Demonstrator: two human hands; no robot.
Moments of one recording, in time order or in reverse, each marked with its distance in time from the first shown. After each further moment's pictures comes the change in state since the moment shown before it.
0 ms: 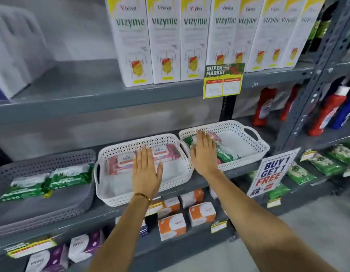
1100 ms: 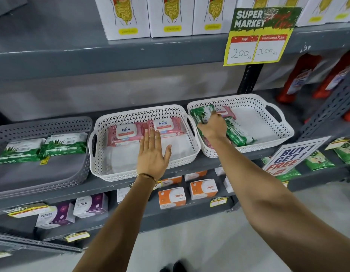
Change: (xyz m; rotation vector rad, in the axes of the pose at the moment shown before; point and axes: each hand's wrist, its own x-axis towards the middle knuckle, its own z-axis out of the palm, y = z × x) left_hand 0.005 0.005 0.042 0.088 -0.158 -0.100; right_hand 0.063 0.024 0.042 0.121 -0.306 0.351
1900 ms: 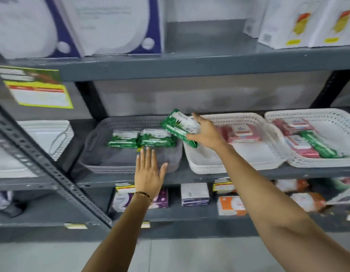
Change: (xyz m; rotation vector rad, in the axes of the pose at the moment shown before) left_hand -0.110 -0.260 -0.066 0.054 0.066 -0.191; right_hand -0.154 -0.238 0.082 0.372 -0.393 -0.472
